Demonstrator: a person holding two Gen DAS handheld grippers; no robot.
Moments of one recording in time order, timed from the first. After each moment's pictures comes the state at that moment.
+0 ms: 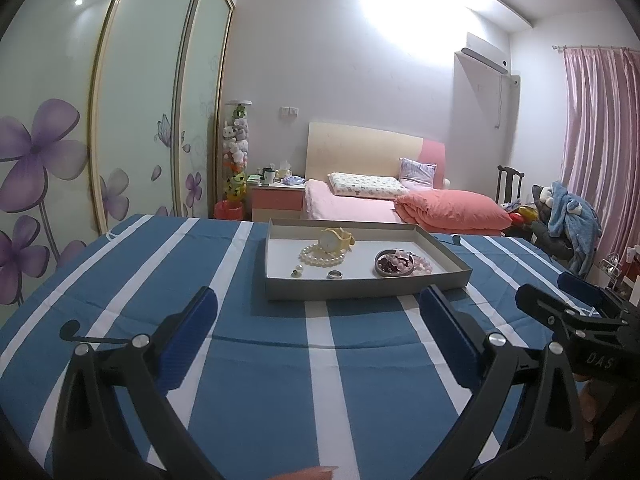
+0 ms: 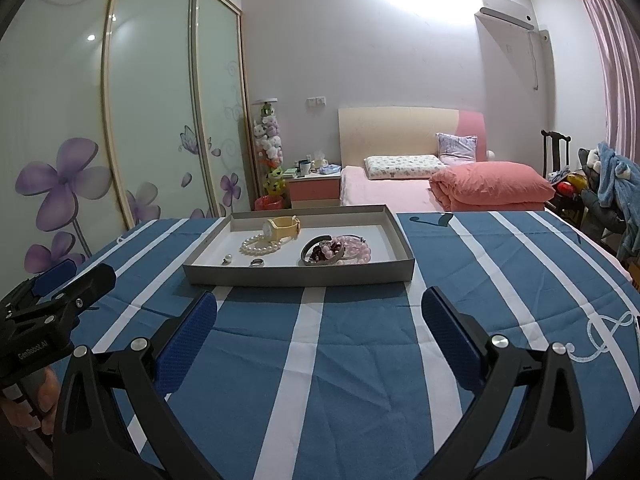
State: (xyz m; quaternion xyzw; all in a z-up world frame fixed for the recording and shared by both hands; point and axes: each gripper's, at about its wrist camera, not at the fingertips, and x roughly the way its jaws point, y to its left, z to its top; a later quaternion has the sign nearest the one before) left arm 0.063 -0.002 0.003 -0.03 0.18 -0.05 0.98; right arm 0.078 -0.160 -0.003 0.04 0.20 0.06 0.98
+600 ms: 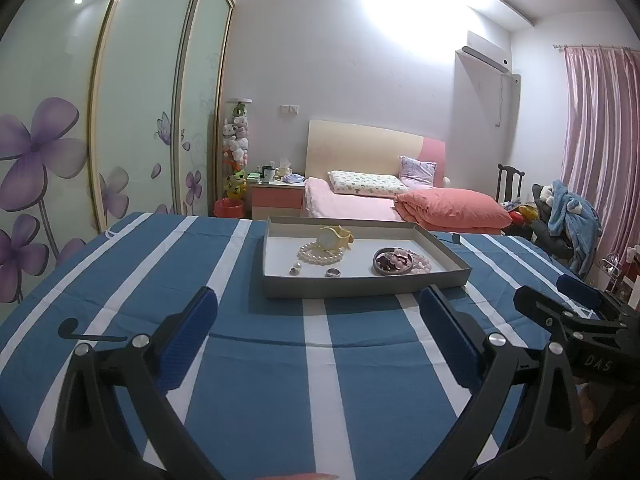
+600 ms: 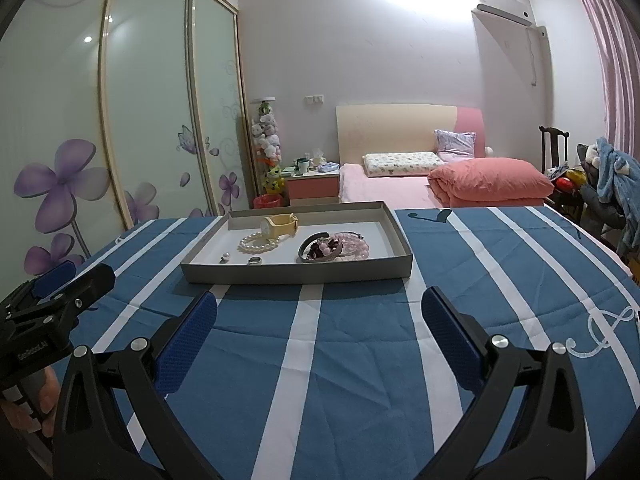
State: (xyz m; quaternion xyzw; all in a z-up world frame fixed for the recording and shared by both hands) left arm 0.062 -0.006 0.001 -0.03 0.18 -0.05 0.98; right arm 0.078 -0.162 -0.006 0.04 0.20 0.06 0.98
